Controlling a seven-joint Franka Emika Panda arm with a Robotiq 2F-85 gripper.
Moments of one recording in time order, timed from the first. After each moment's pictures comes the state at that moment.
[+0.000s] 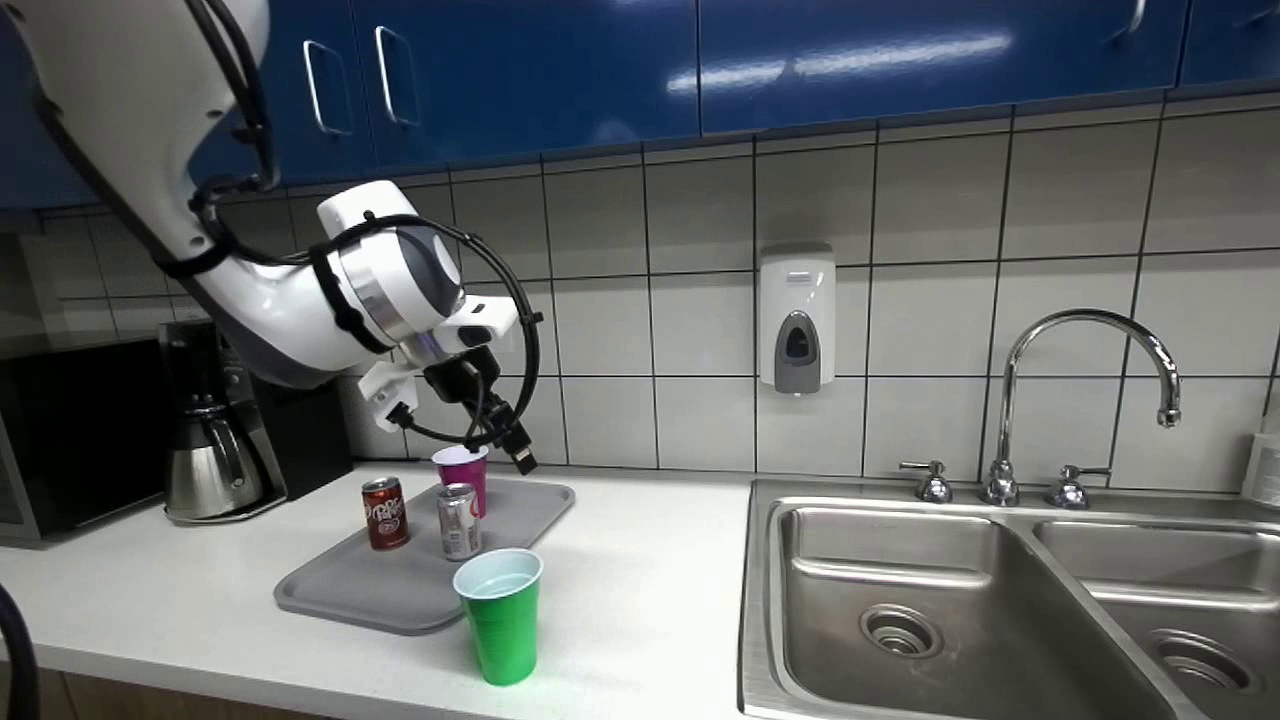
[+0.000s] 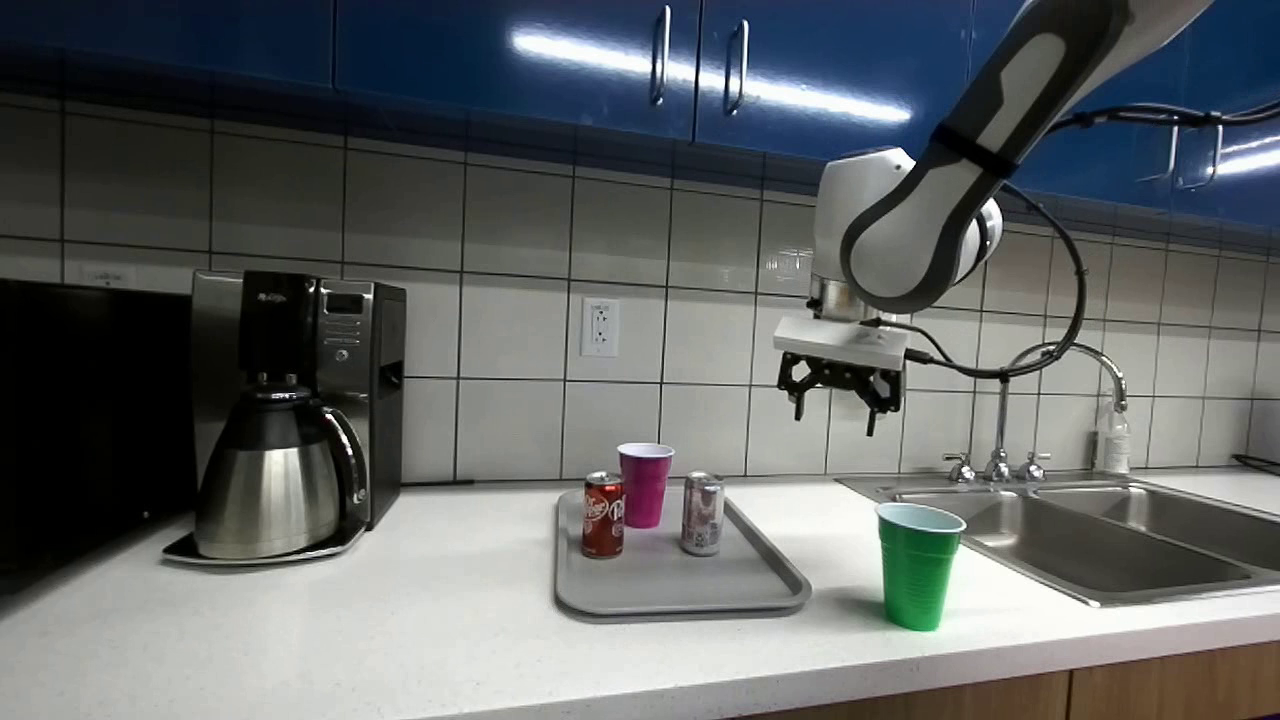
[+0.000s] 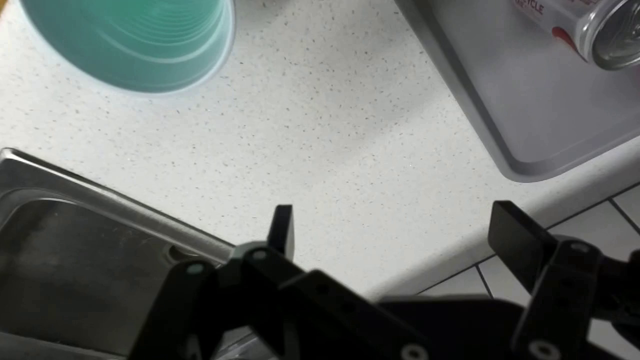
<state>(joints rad) -0.14 -0.11 0.20 -2.49 -0.52 2.70 1.21</state>
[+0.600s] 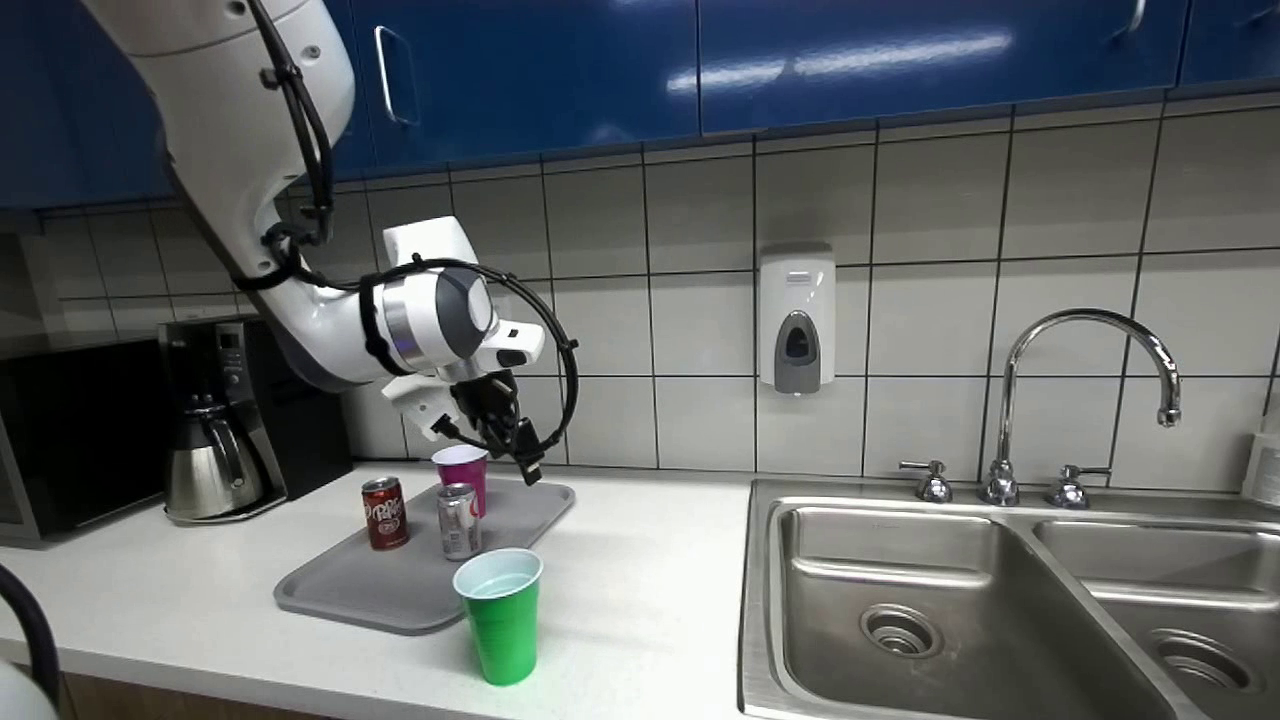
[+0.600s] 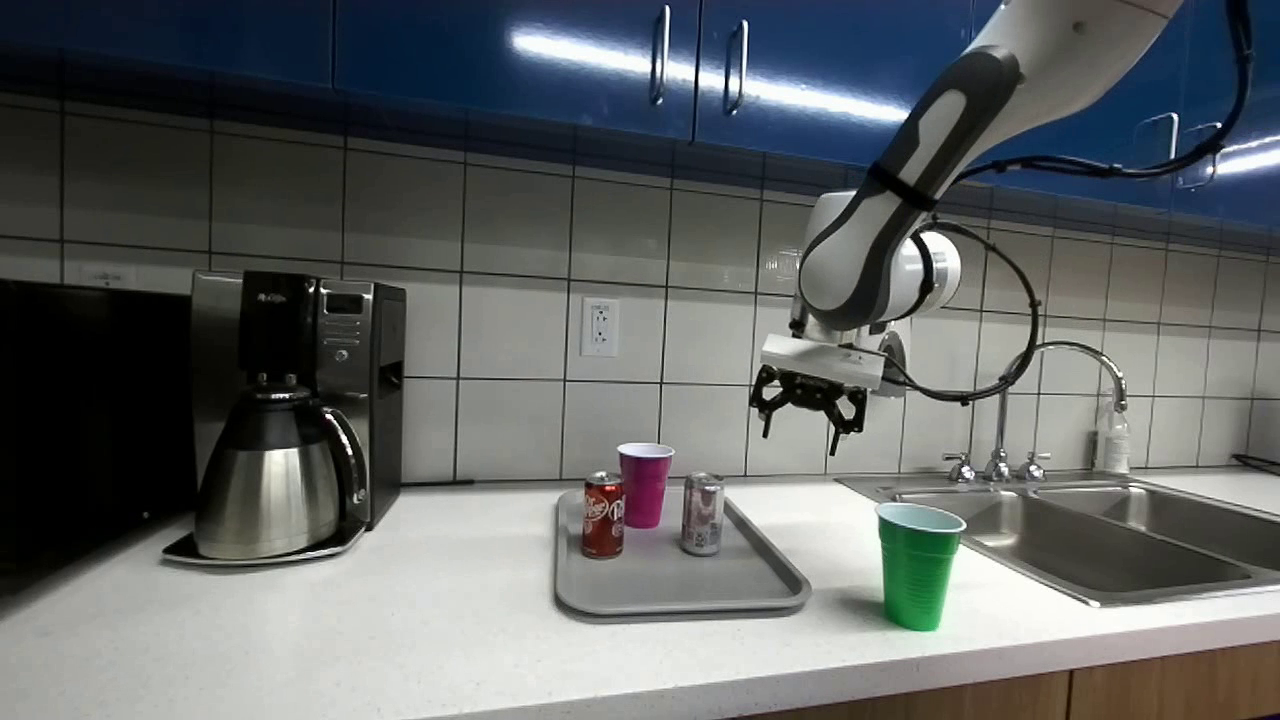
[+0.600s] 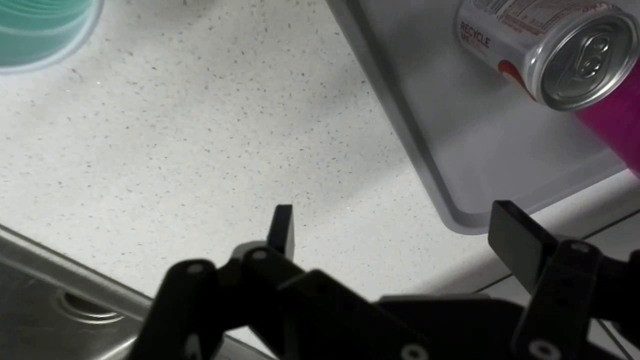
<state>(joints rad) -0.04 0.08 0.10 -2.36 -0.26 2.78 0.85</state>
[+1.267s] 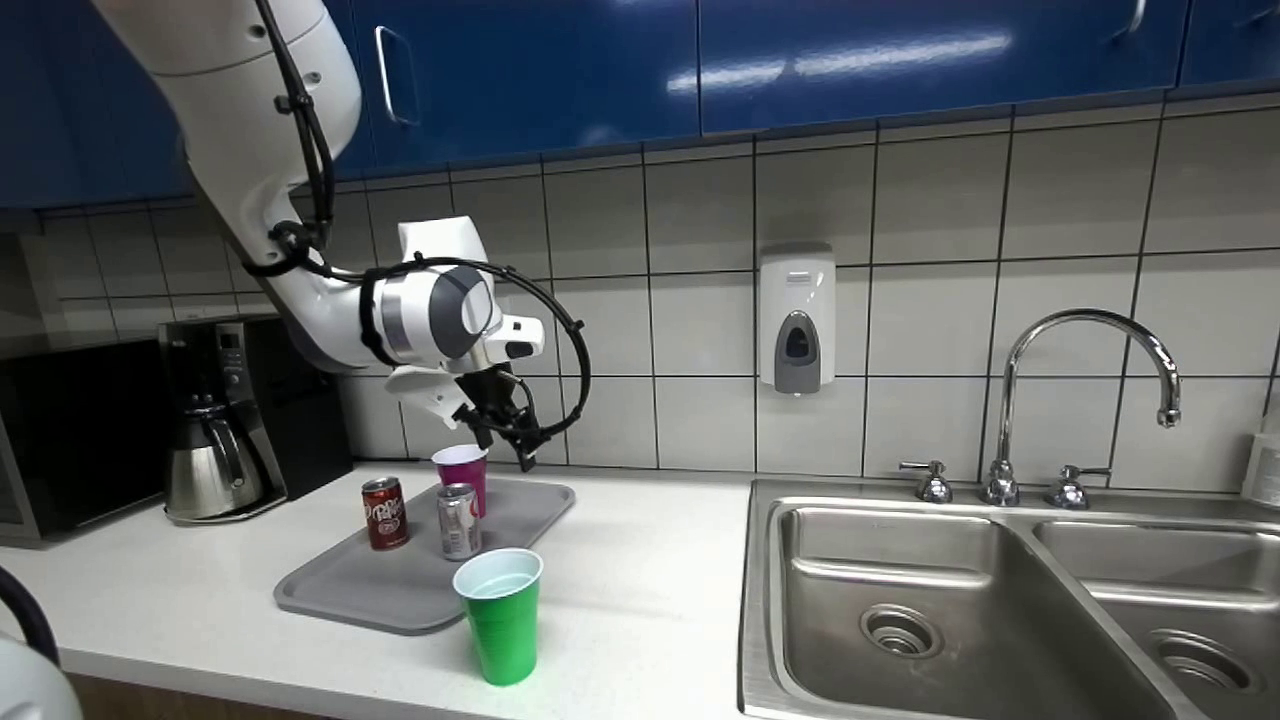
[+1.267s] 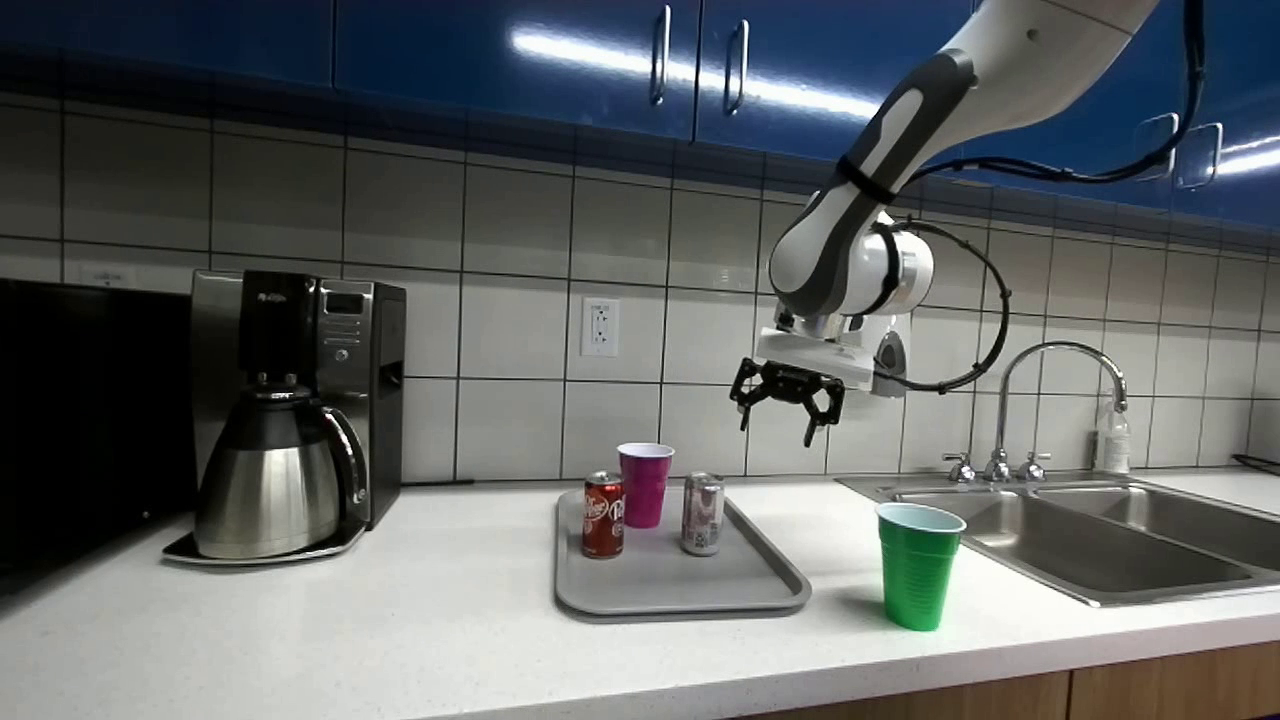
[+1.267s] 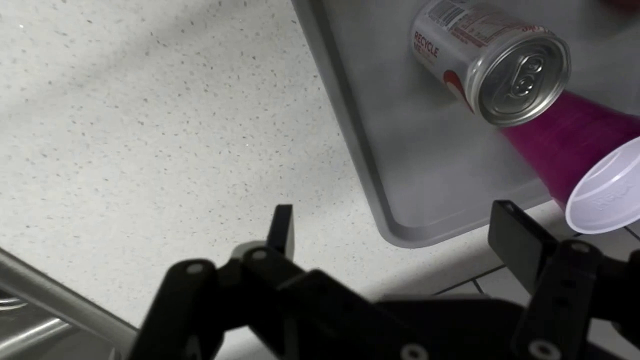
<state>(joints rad) 0.01 0.13 0.08 -2.29 -0.06 2.78 0.53</state>
